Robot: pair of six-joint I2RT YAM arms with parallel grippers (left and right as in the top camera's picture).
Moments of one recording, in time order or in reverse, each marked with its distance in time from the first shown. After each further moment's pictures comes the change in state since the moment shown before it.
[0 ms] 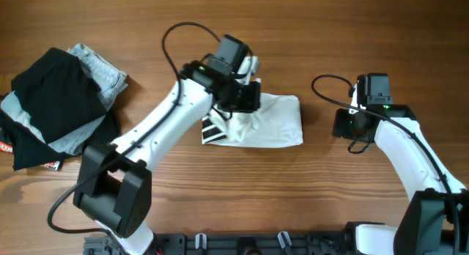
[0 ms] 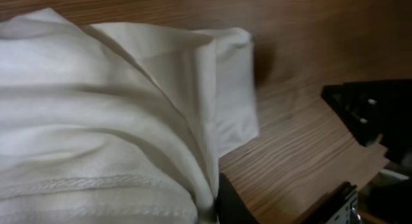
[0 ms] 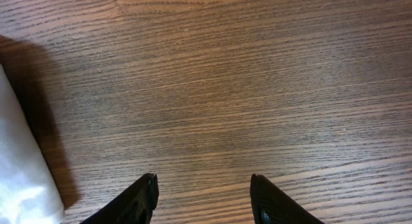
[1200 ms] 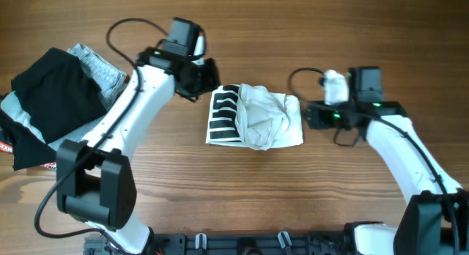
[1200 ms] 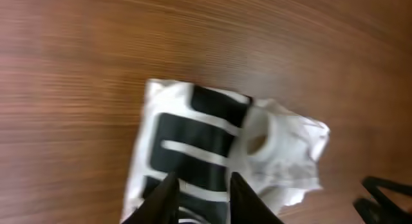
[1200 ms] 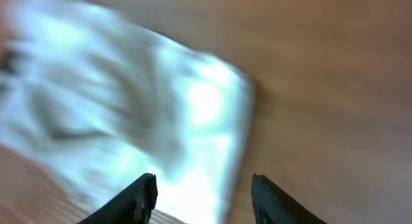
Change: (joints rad) left arm 0.261 -0.013 0.000 -0.048 -0.101 -0.106; right arm 0.127 0.000 0.050 0.140 -0.424 -0.200
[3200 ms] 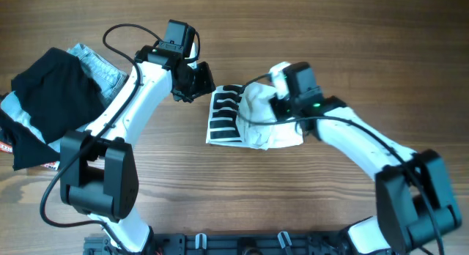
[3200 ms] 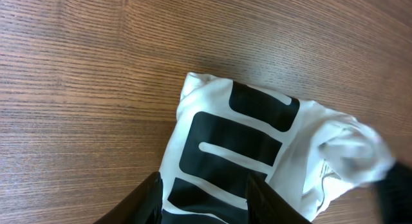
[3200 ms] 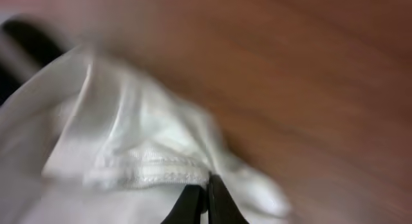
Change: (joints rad) left arm 0.027 0.053 0.000 -0.037 -0.029 0.000; right arm 0.268 0.160 0.036 0.303 0.406 -0.013
